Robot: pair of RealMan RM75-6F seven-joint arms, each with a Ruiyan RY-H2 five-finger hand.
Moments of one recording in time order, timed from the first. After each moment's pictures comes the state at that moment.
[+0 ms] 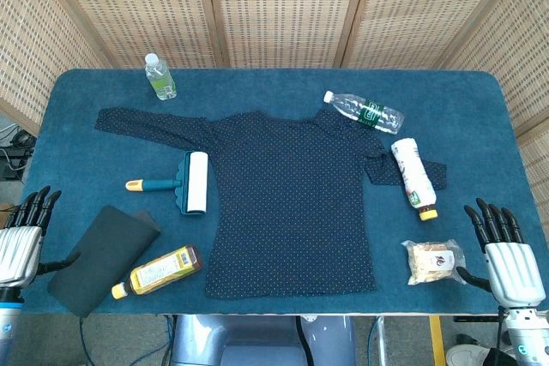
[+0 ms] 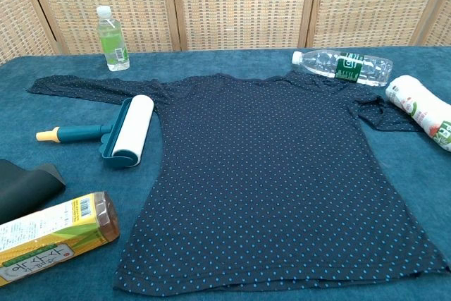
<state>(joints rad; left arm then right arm) -0.11 -1.14 -0.05 -1.72 1.40 1.43 0.22 0.06 -1.12 0.05 -1.63 -1.54 1.51 -0.09</state>
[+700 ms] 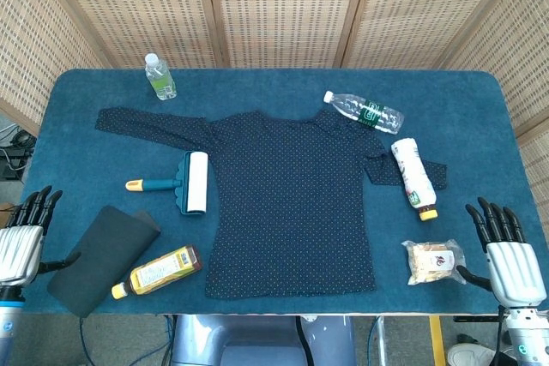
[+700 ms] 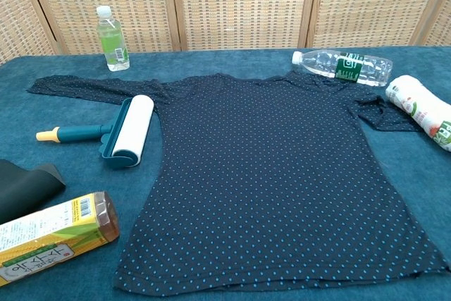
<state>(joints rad) -0.12 -1.15 -0.05 -1.71 1.40 1.42 0.22 0.06 -1.12 0.05 -1.63 -1.54 1.52 -0.08</state>
